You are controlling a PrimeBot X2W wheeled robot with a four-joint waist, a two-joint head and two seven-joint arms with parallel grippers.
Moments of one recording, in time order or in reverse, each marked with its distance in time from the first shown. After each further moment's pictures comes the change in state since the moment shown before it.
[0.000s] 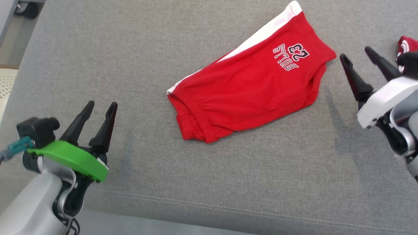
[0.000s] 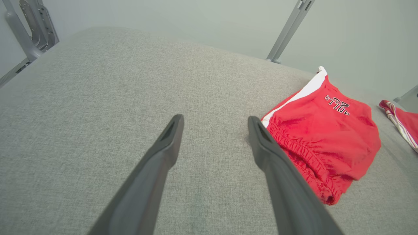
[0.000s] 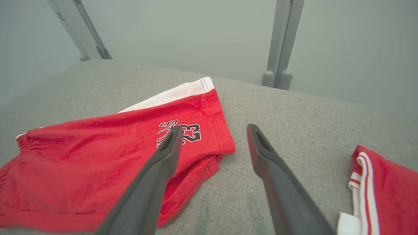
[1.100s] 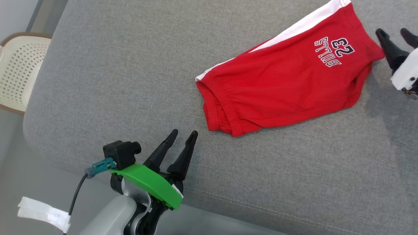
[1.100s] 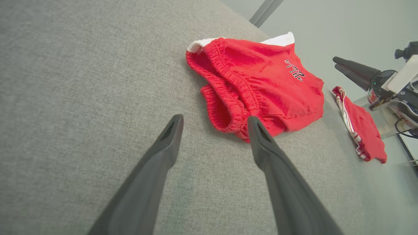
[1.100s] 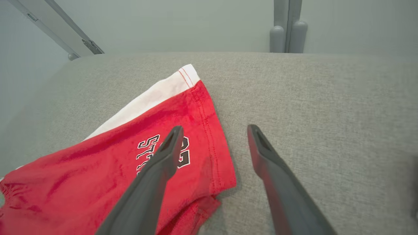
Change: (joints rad) left arm 0.141 -0.253 -0.069 -0.153 0.021 0.075 0.044; right arm -0.128 -0.052 -0.080 0.146 0.197 -0.004 0.216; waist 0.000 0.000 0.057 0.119
